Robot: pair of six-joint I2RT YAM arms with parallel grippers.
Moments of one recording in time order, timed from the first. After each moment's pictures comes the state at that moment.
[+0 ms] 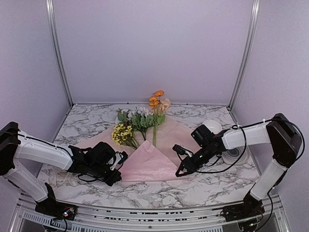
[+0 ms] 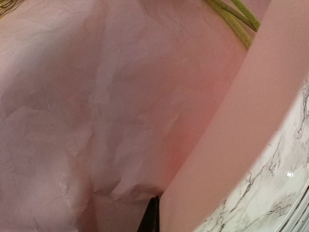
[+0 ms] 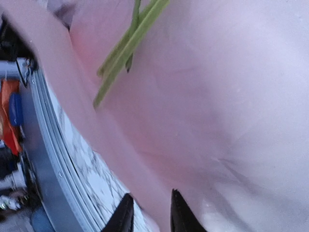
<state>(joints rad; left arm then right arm) -0.94 1.47 0.60 -0.18 0.04 -0.29 0.63 1.65 0.82 -0.40 -0.70 0.10</state>
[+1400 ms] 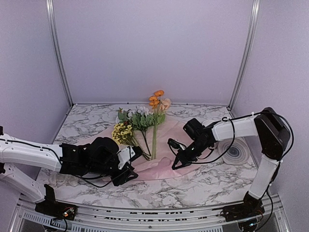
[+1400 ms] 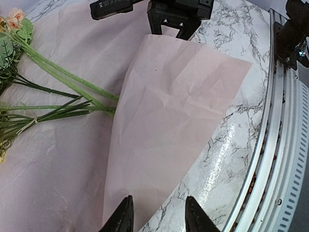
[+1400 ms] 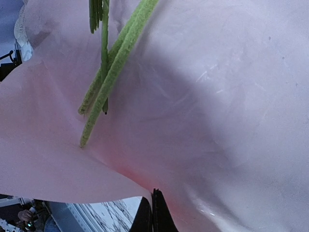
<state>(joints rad) -1.15 1.31 0.73 -0.18 -0.02 -0.10 0.63 1.80 1.04 -0.50 -0.65 0.16</state>
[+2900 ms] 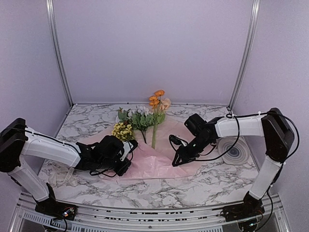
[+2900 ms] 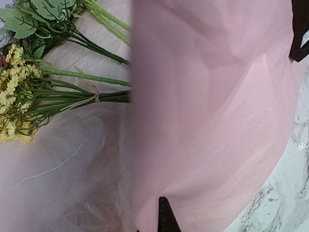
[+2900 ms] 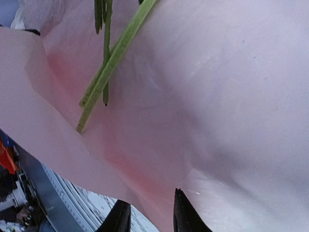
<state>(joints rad) -0.98 1.53 0.70 0.03 -0.17 -0.10 0.63 1.76 1.07 -0.58 -0.60 0.14</state>
